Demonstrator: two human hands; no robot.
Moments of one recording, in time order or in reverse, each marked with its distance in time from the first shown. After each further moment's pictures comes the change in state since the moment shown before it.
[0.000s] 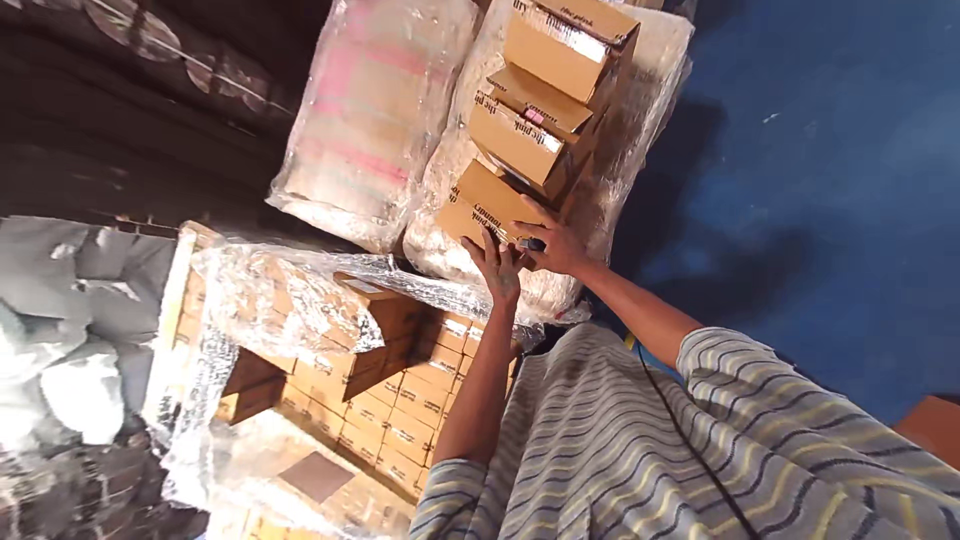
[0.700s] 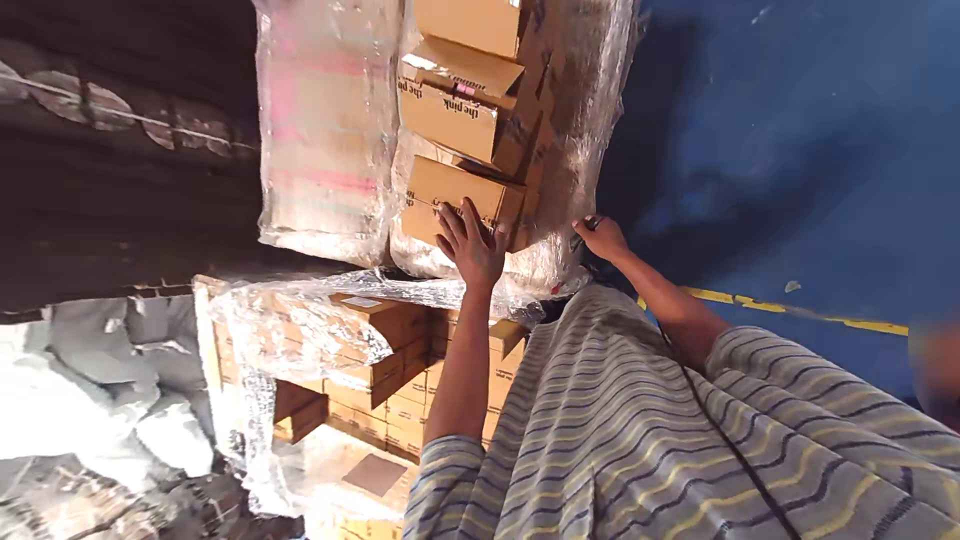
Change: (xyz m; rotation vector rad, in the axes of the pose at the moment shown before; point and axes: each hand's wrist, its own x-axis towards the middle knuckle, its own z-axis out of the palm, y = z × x) left_hand 0.010 0.010 -0.001 1.031 -0.248 0.335; right_hand -0.128 0.086 -0.022 0.242 0.048 0.968
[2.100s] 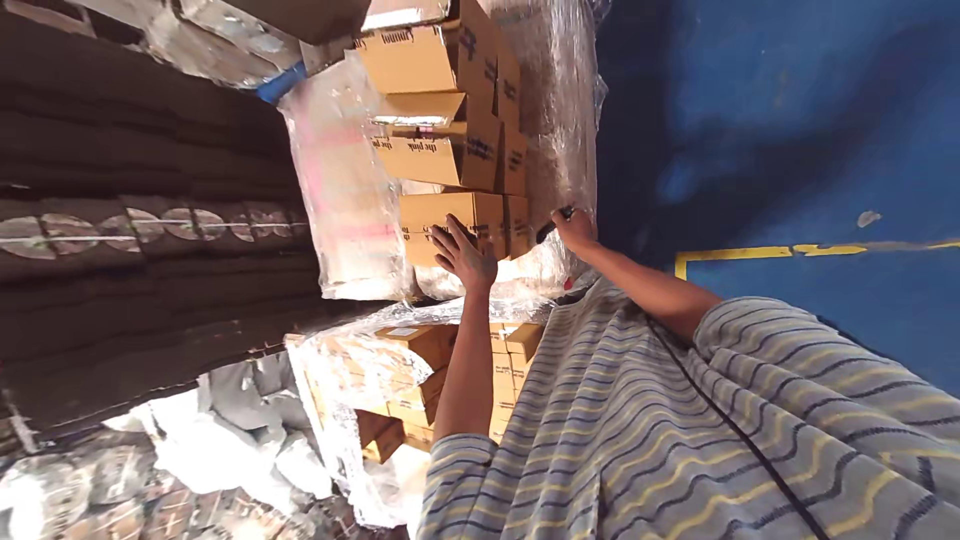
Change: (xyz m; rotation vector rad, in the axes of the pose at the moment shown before) left_hand 0.013 0.025 -0.003 0.101 -0.109 -0.057; right_hand -0.011 -0.024 0.032 0.470 0.134 0.102
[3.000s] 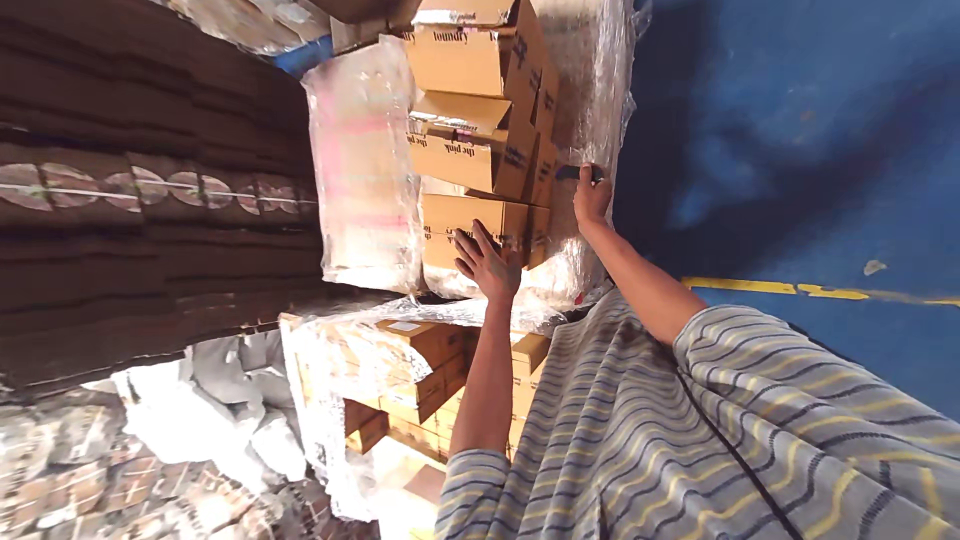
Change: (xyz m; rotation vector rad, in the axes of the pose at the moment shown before) left_hand 0.000 0.002 0.008 0.025 0.091 -0.027; right_hand 0.074 -0.073 0.020 0.308 0.444 -0.106
